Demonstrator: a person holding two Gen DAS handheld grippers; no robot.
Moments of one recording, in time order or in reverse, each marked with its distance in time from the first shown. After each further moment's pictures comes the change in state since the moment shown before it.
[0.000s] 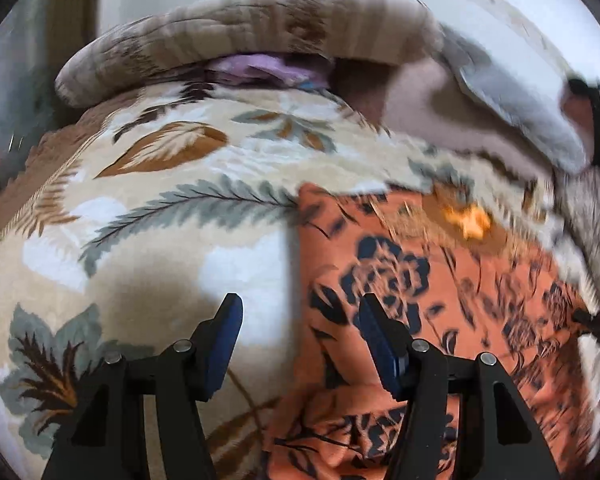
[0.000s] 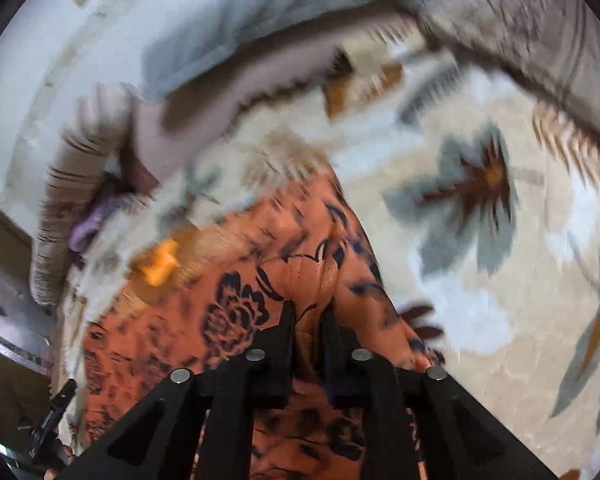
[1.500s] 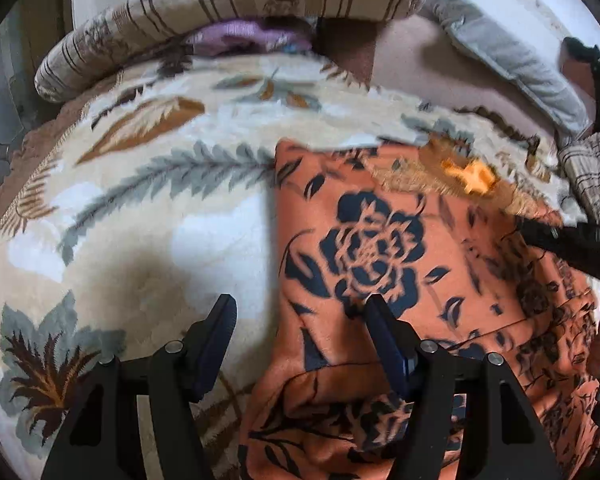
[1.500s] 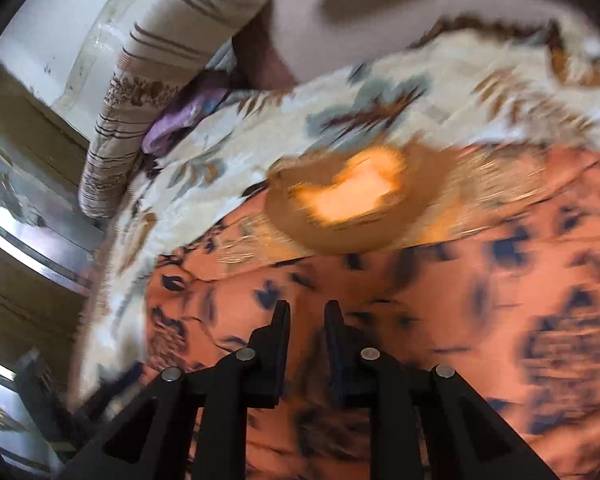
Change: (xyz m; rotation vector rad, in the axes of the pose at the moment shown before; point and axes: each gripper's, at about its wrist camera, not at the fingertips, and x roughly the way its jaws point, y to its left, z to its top) left arm 0.012 -0.011 -0.004 0.022 0.083 -0.008; right arm 0.053 0.163 -0.019 -0.304 0.075 0.203
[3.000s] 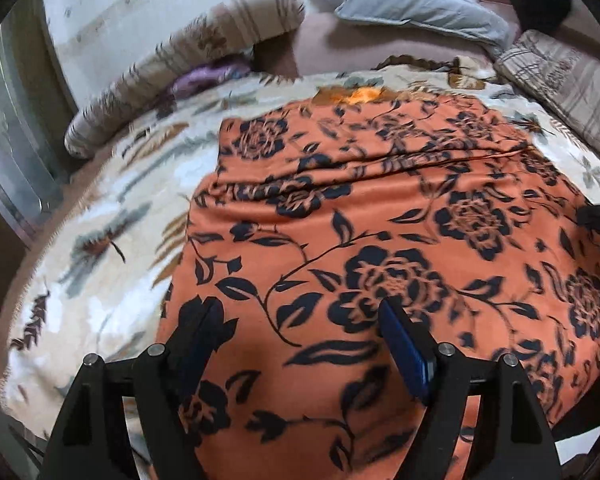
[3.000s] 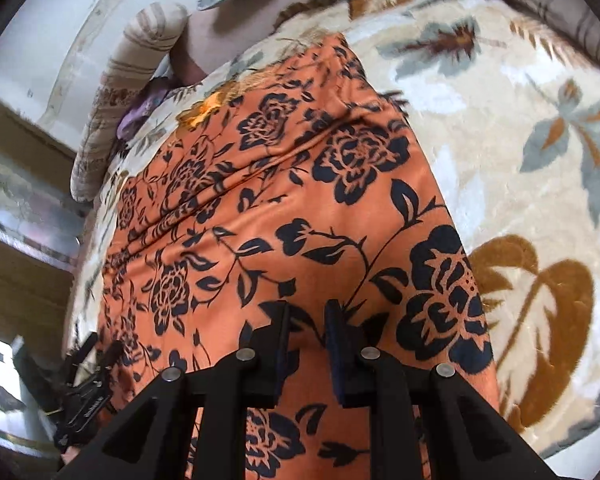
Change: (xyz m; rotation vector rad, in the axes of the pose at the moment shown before) left arm -0.123 -0.100 -0.161 0.269 -0.068 0.154; right arm -0.163 -0.120 -0.180 0.106 0.051 -0.029
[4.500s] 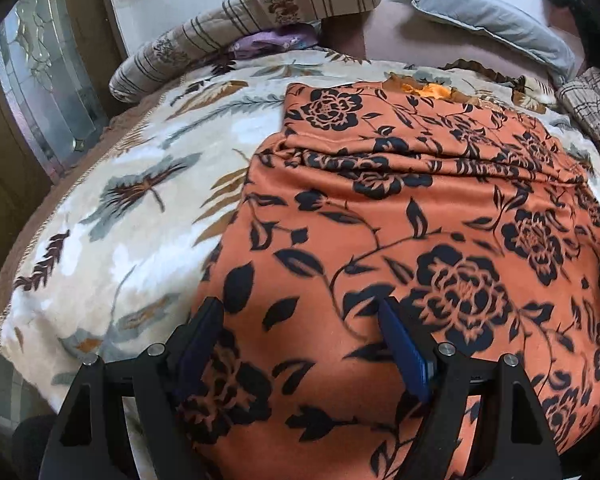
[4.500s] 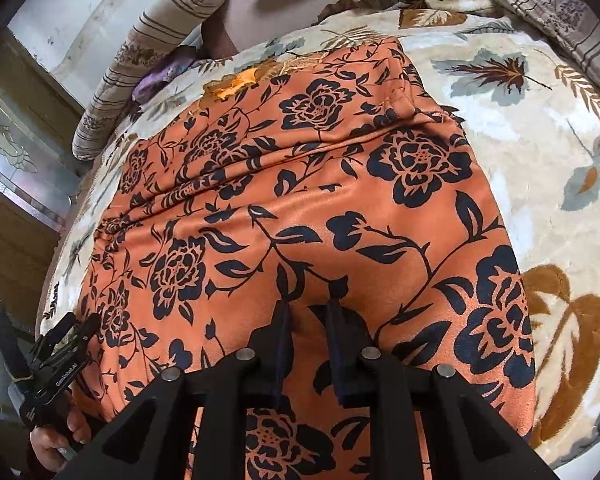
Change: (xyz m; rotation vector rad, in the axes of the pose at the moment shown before) left arm 0.022 0.035 -0.005 -0.208 0.098 0.086; right arm 0.024 0.031 -0.003 -0.127 0.031 -0.038
